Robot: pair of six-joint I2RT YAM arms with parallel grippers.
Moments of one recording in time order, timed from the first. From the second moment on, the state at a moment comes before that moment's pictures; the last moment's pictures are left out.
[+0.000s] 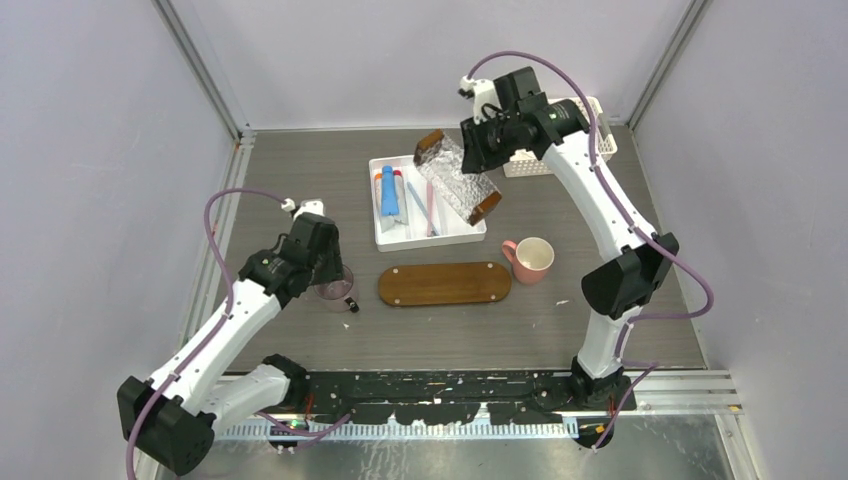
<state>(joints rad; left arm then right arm) -0.47 0.98 0.87 -0.79 -0.32 -0.50 0.43 1.86 2.10 -1.03 -0.25 0.01</state>
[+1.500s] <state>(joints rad) -0.47 1.08 0.89 -0.76 -0.31 -0.49 0.62 1.97 1.66 -1.05 -0.52 -0.78</state>
